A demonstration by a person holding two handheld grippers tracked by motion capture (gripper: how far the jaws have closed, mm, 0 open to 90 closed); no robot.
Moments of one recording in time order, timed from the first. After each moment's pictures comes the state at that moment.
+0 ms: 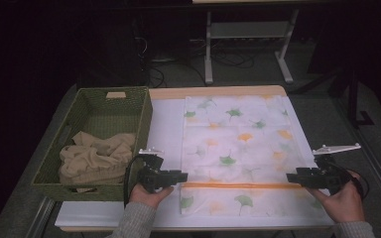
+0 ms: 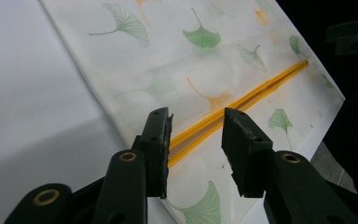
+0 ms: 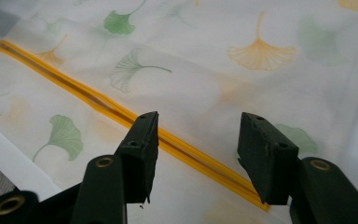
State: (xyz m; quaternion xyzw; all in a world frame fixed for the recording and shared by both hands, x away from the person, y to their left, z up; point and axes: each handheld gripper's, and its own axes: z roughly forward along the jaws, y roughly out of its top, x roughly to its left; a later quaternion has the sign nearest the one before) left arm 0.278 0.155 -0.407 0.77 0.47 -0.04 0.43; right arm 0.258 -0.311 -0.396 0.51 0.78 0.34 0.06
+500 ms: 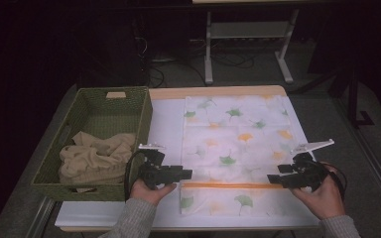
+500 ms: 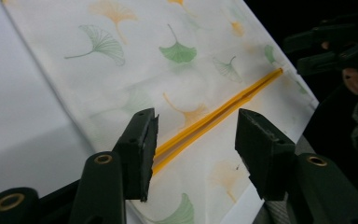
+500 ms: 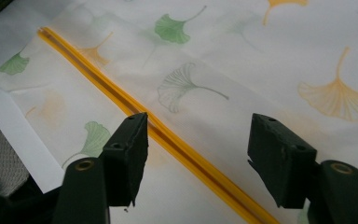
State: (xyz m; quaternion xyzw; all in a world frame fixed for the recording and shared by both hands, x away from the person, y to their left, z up) left arm 0.281 0.151 -0.387 0.77 0.45 -0.06 0.45; right arm 0.272 -0.269 -0.398 0.44 0.83 0.35 0.05
